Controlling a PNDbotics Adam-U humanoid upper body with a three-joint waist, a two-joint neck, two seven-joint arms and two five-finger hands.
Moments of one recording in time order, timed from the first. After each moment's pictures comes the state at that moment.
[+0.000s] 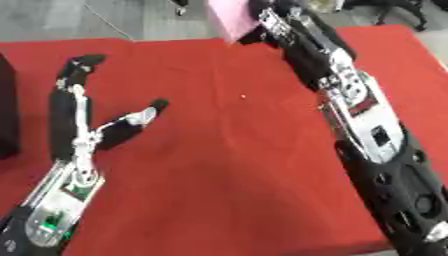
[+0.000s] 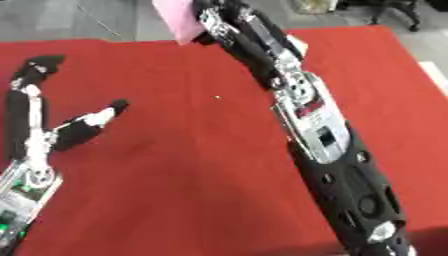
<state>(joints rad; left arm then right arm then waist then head) -0.43 0.38 -0.46 -1.75 -0.68 0.25 0.58 -0.64 -0.09 0.34 -1.73 -0.15 0.24 0.16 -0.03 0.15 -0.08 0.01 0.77</state>
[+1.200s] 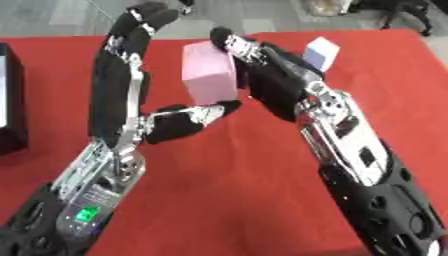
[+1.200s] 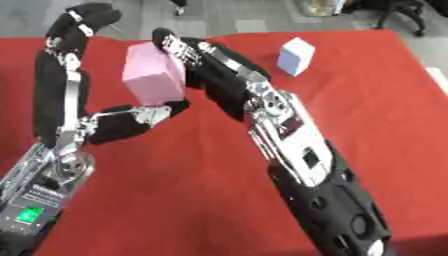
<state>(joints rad) -0.48 0.32 -0.52 -1.91 -0.74 0.27 0.55 -0.63 -0.08 0.38 -1.78 -0.23 0.36 0.22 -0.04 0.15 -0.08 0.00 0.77</state>
